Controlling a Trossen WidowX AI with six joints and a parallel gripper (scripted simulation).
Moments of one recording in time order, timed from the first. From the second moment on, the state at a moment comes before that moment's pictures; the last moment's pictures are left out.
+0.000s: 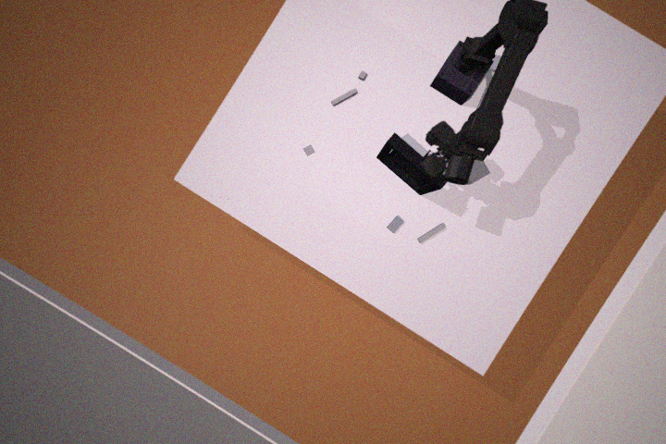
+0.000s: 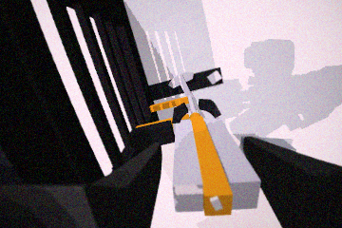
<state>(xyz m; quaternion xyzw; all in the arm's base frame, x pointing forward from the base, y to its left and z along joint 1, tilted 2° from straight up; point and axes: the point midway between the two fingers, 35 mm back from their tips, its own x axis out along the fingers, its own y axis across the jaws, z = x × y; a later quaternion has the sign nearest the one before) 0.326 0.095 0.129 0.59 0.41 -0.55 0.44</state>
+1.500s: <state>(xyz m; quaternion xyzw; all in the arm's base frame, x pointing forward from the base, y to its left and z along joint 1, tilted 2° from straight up) 0.325 0.095 0.129 0.58 0.42 -0.53 0.45</state>
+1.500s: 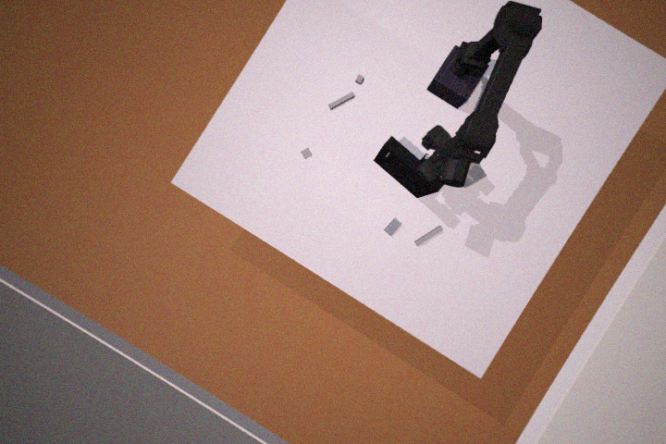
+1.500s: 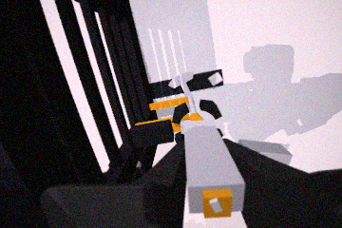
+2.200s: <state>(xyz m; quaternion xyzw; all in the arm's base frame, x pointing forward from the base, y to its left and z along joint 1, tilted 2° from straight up) 0.298 0.085 0.126 0.47 0.53 -0.44 0.56</state>
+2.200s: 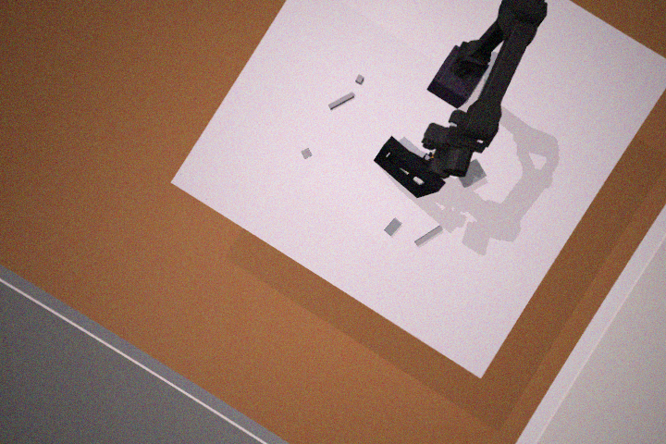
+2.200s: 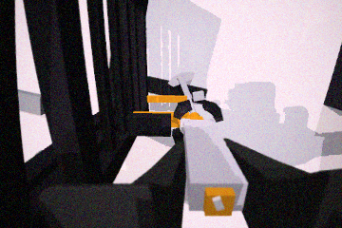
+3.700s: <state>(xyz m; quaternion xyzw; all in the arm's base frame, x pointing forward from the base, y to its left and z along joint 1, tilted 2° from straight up) 0.234 0.016 0.122 0.23 0.65 -0.22 0.69</state>
